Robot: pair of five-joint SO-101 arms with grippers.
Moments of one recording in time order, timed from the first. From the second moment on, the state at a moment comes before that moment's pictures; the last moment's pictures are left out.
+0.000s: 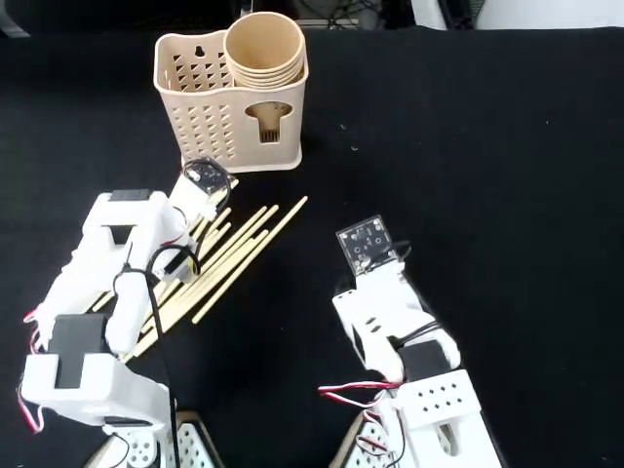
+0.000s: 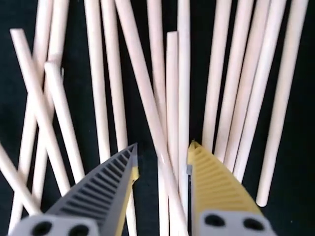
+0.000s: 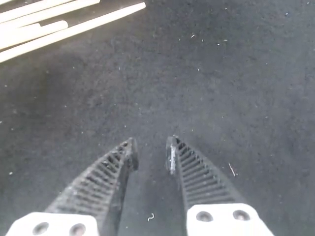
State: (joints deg) left arm -6.7 2.9 34.1 55.7 -43.6; right arm -13.5 -77.2 92.4 42.2 11.7
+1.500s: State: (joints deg) left arm -6.7 -12.4 30.2 71.3 -43.6; right arm -13.5 -77.2 92.4 42.2 11.7
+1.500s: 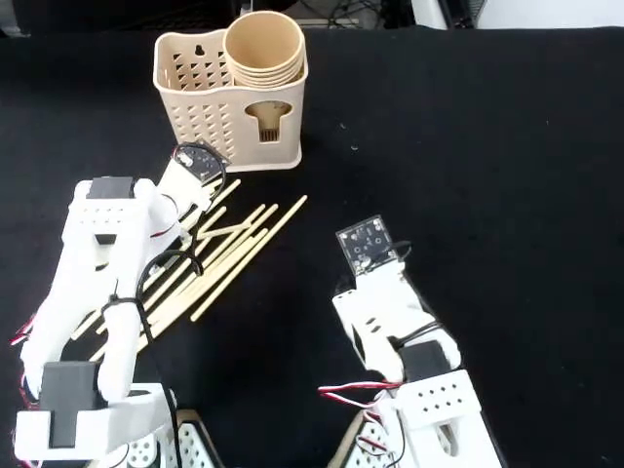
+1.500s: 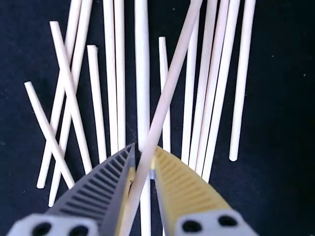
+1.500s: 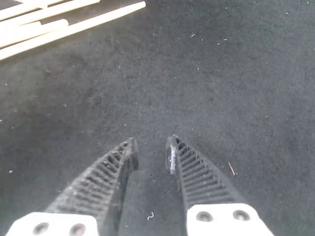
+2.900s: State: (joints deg) left arm 6.3 -15.0 52.5 50.6 -32.9; right arm -13.5 -77.2 92.4 42.2 11.7
